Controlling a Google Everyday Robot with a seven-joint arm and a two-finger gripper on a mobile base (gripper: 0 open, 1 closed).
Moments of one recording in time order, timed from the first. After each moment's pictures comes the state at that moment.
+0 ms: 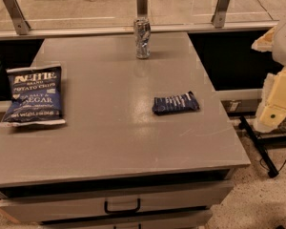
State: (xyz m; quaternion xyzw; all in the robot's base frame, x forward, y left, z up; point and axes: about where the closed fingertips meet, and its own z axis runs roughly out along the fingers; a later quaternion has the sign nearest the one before) arm 0.438 -0.217 0.977 -0.60 0.78 -0.03 0.16
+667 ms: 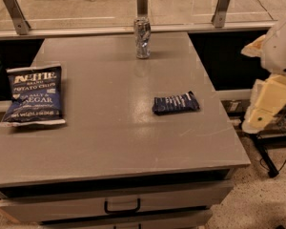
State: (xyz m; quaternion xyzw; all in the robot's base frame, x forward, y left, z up) arm 0.454 -0.207 0.955 -0.61 0.77 -0.02 0.18
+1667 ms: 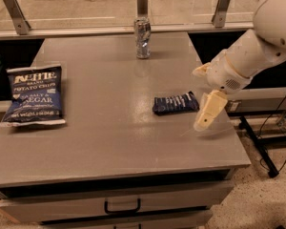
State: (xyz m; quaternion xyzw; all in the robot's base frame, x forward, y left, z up) arm 0.540 -0.148 0.846 -0.64 0.72 0.10 0.23
